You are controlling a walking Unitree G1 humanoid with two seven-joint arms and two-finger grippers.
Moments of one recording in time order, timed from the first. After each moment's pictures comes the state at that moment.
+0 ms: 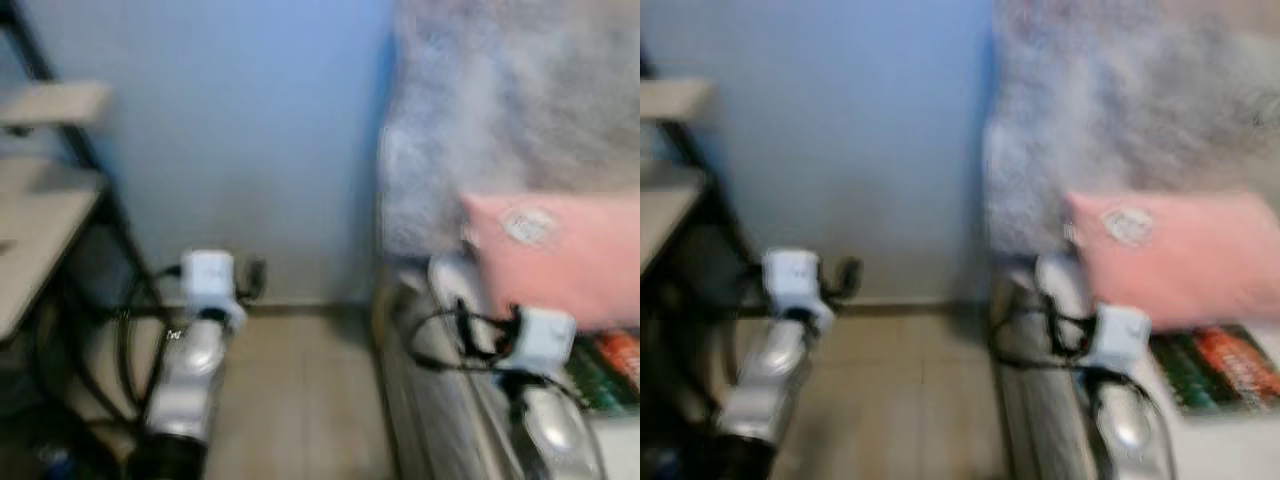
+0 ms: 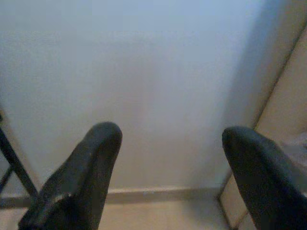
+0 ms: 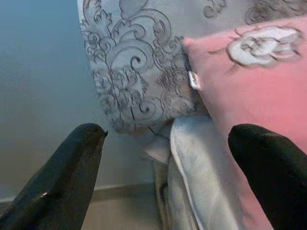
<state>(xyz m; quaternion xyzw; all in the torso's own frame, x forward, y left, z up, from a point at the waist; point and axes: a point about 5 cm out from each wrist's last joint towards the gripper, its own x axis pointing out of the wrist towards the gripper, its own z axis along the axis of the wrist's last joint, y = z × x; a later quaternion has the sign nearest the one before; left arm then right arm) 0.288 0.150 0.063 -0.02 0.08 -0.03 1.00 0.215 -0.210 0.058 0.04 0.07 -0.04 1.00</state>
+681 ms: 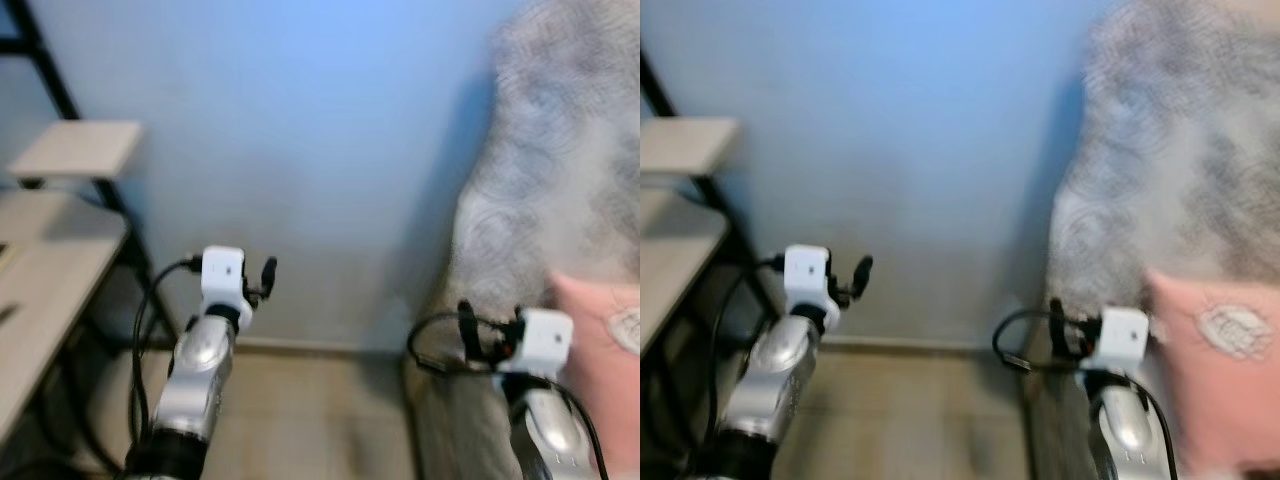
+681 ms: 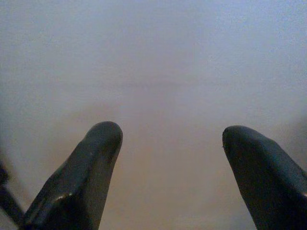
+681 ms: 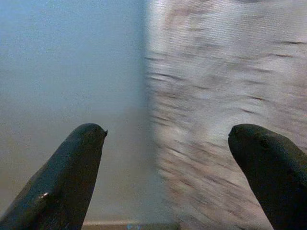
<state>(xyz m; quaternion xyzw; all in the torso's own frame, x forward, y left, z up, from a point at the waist) 0.292 0.148 0.066 0.00 0.07 -0.06 1.00 0.216 -0.208 0.055 0.01 0.07 -0.03 1.00</state>
